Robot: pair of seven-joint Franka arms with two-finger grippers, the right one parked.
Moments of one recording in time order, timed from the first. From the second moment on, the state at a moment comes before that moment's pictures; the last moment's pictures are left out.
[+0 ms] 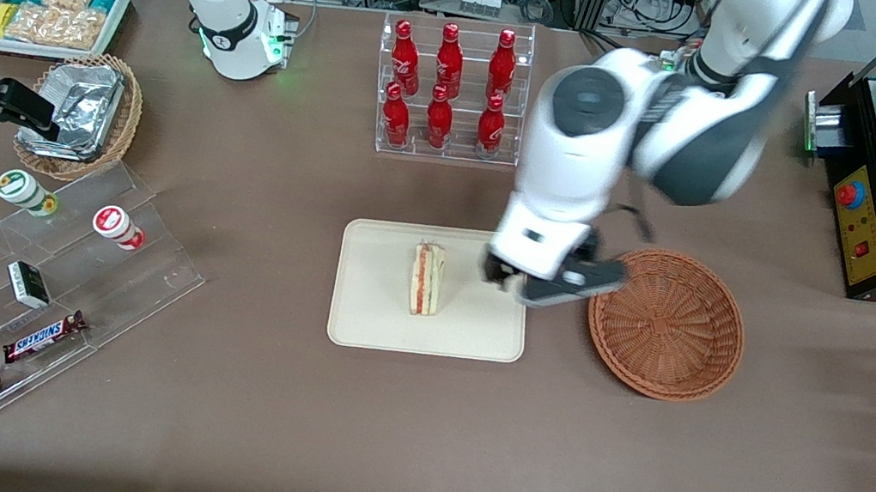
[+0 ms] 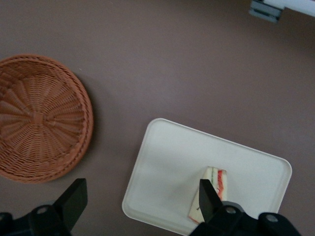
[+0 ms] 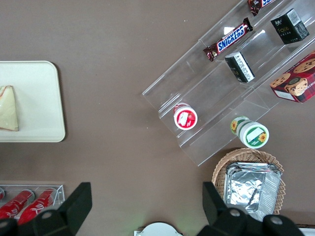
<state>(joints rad) -0.49 0.38 -0.09 -1.37 0.15 1.81 -0.98</state>
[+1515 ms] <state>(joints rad) -0.07 0.00 -0.01 -1.59 0.01 1.59 -0.13</state>
